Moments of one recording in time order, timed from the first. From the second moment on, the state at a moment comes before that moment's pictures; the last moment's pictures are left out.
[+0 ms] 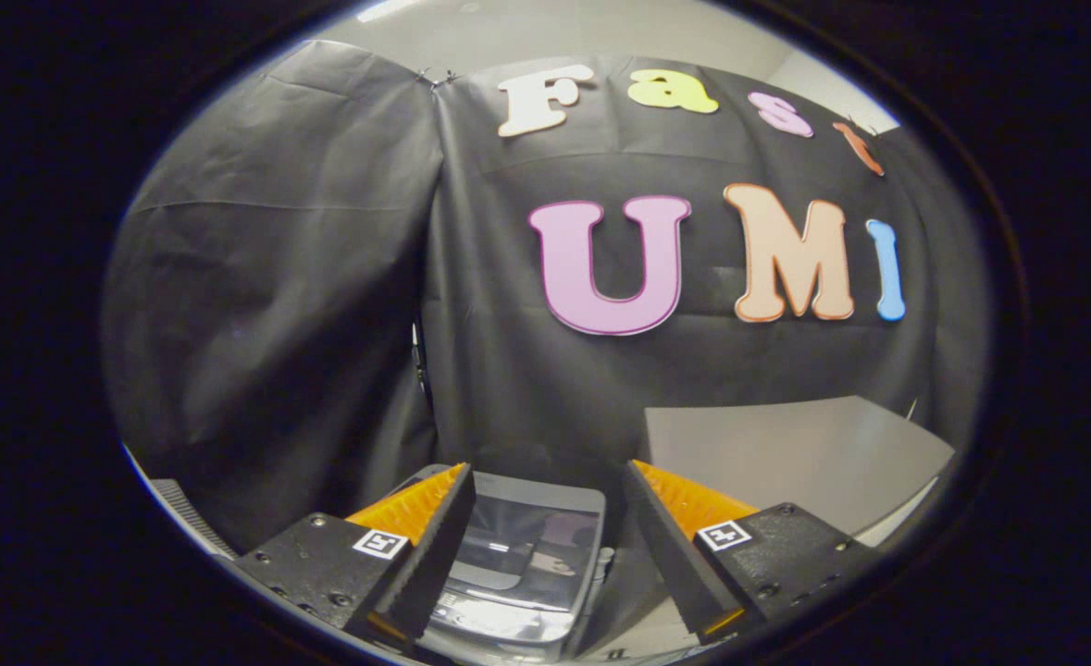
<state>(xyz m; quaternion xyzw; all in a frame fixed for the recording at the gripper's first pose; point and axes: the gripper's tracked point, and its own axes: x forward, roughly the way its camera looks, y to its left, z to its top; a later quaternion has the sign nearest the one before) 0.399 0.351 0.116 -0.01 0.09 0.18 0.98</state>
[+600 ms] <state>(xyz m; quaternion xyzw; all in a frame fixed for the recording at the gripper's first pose) 0.339 0.170 0.081 0.04 0.00 0.10 0.99</state>
